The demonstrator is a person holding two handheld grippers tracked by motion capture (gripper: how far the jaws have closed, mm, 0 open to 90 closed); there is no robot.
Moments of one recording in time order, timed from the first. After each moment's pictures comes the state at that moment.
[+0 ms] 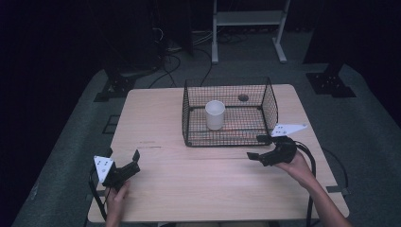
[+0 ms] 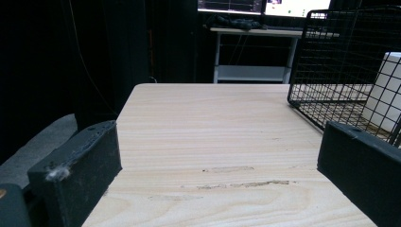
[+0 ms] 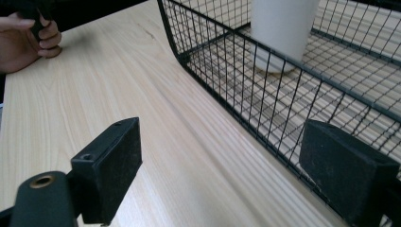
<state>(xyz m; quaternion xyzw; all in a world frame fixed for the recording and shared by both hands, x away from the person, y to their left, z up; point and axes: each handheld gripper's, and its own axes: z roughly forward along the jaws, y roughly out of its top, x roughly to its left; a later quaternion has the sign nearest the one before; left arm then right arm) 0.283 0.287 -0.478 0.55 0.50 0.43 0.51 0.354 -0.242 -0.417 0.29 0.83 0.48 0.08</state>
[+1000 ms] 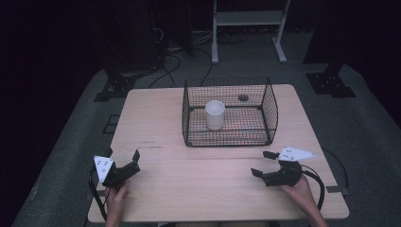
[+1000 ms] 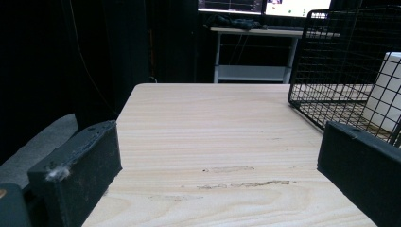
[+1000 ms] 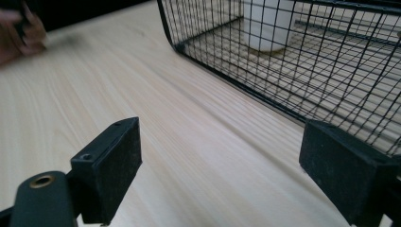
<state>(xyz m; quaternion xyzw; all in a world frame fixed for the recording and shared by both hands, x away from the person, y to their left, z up) 0.283 0.287 -0.478 0.55 0.50 0.43 0.51 0.296 -0.252 -0.457 0.32 0.78 0.52 0.13</state>
